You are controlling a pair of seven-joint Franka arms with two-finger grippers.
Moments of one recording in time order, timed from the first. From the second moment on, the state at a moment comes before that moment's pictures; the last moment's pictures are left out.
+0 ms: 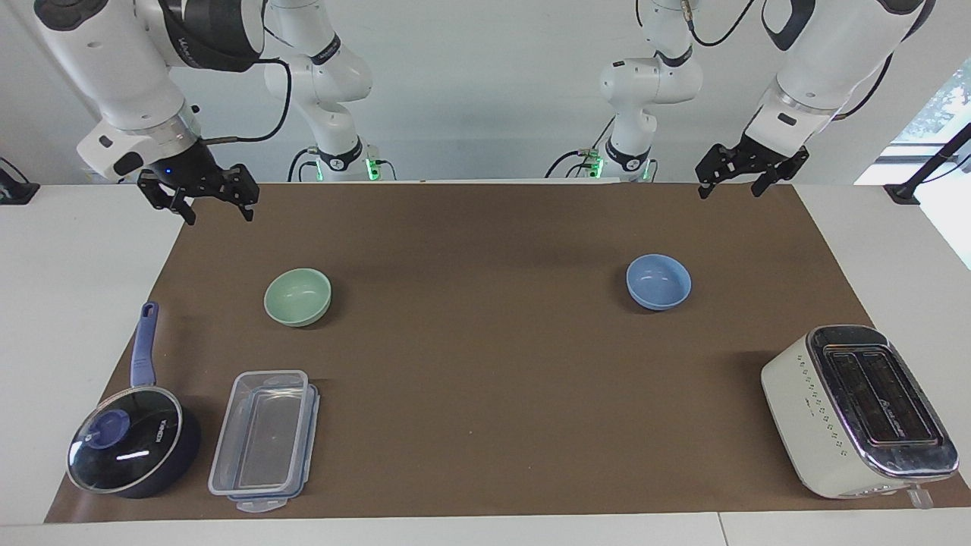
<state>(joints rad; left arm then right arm) -0.04 -0.06 -0.08 -1.70 -0.03 1.58 -0.09 0.01 -0.06 -0.06 -1.82 -0.03 1.76 -0.15</state>
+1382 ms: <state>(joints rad) 0.01 0.04 -0.08 -2.26 -0.03 2.21 0.17 -0.06 0.13 -0.06 -2.25 0.10 2.35 -0.27</state>
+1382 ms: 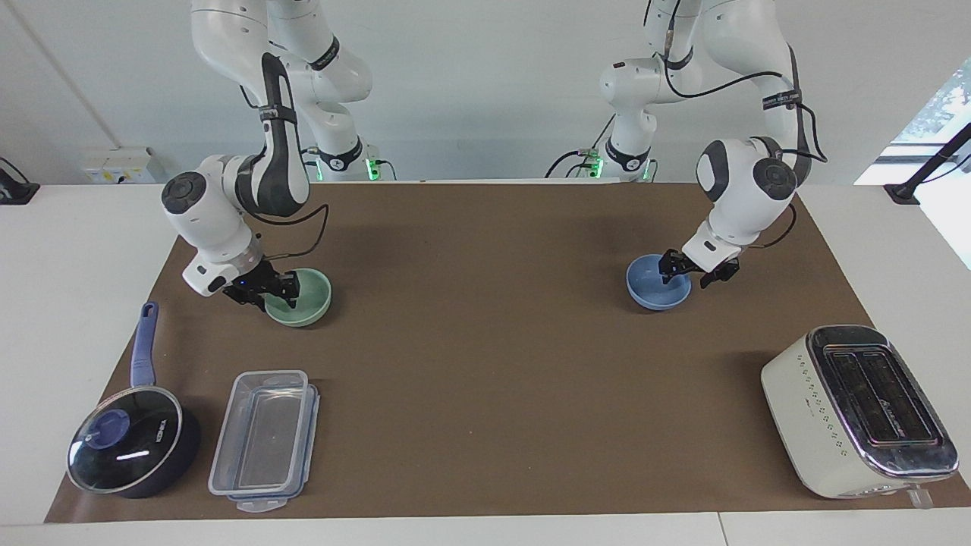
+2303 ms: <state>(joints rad) -0.13 0.10 -0.09 -1.90 -0.04 1.91 0.00 -0.05 0.10 -0.06 -2.06 0.10 2.06 -0.30</state>
